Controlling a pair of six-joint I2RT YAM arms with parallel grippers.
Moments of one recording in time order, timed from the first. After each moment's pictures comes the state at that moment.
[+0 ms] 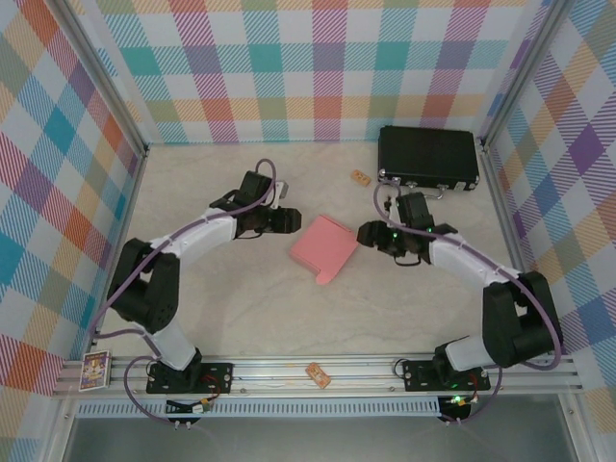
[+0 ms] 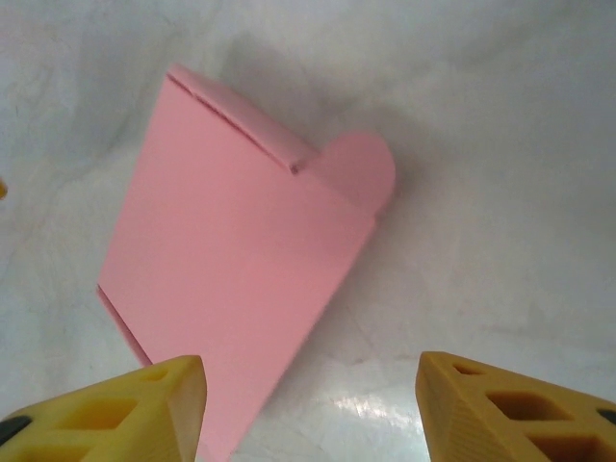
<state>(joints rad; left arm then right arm) -0.43 1.72 1.19 -0.37 0.27 -0.33 0.33 1.40 0.78 -0.27 -0.39 0.61</state>
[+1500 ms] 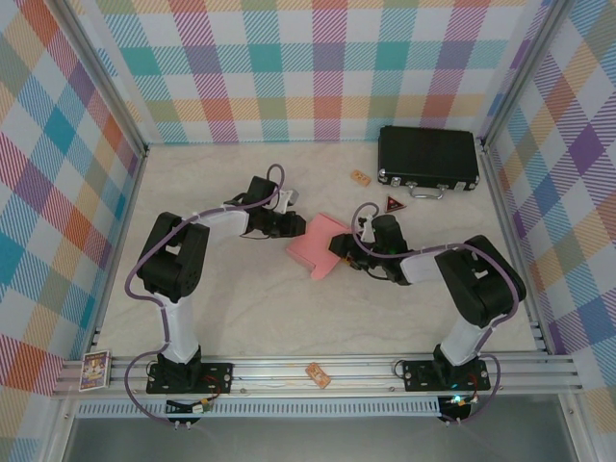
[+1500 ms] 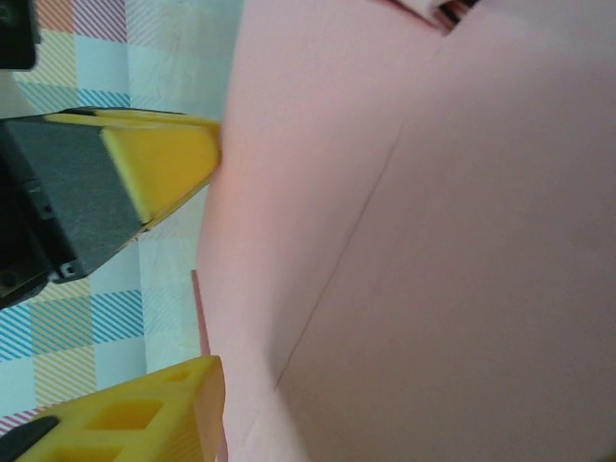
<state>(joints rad) -0.40 1.96 1.22 -0.21 0.57 -0.34 0.48 1.70 0.63 0.48 -0.55 0.97</state>
